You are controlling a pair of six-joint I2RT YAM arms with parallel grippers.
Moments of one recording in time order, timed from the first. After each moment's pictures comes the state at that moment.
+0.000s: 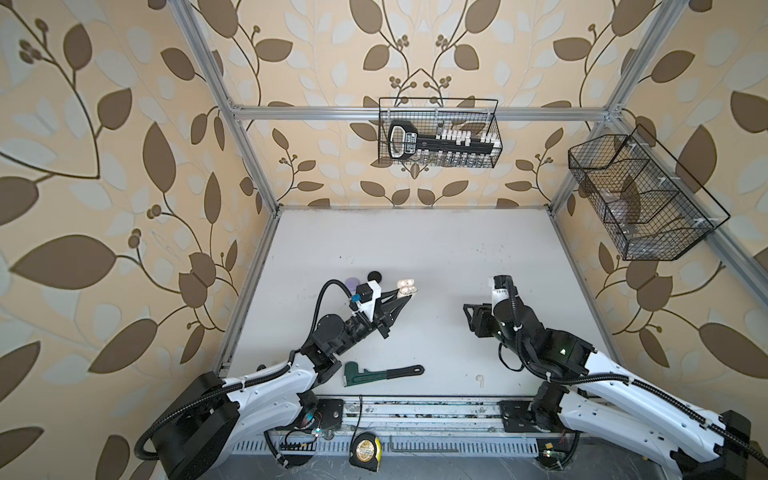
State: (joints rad) left arm -0.73 0.99 0.22 1.00 0.21 -0.25; right arm 0.83 0.75 0.61 -0.53 0.40 0.69
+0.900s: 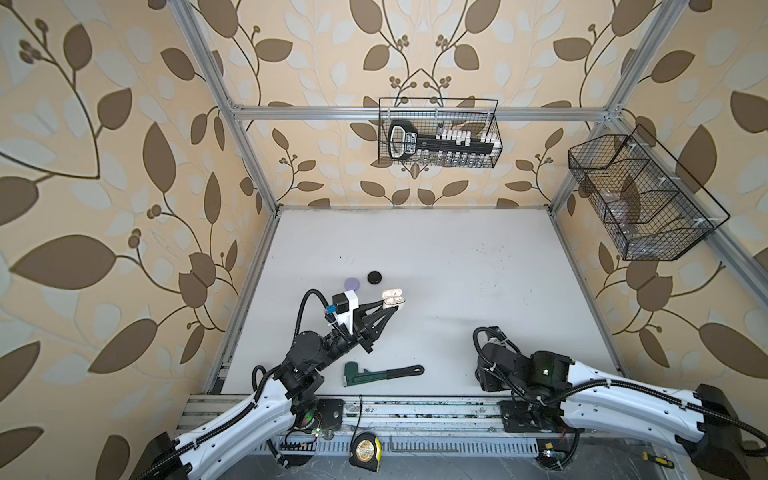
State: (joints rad) left arm -0.73 0.54 0.14 0.64 0.24 -0.35; right arm 1.09 0.80 0.39 -0.85 0.22 0.98
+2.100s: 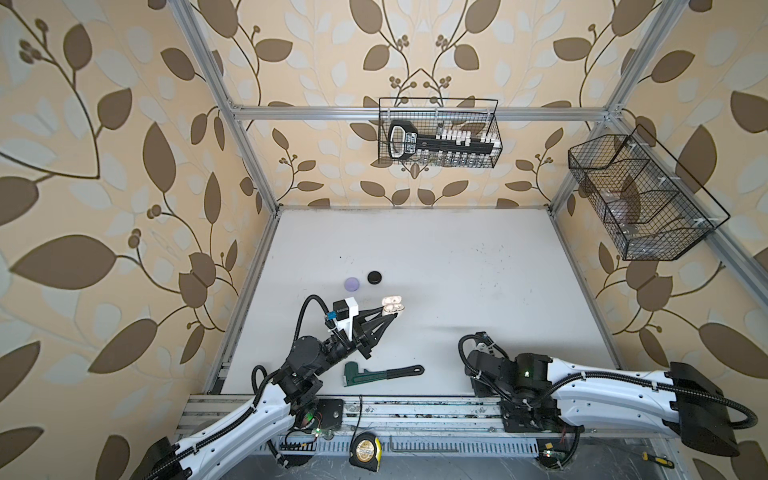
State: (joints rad) left arm -0.73 0.49 0.08 0.64 0.26 -0.32; right arm 1.19 0.97 0.39 -0.72 0.22 1.03
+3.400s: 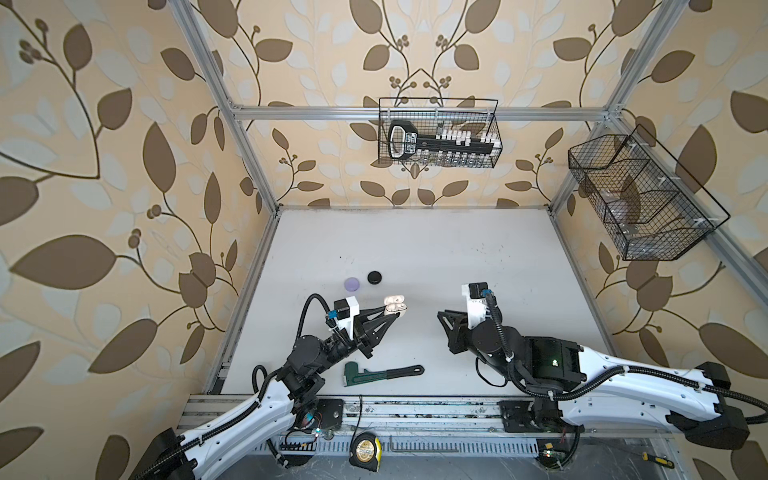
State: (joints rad) left arm -0.73 0.58 0.08 0.79 0.30 -0.35; right arm 1.26 0.91 0.81 -0.35 0.63 0.77
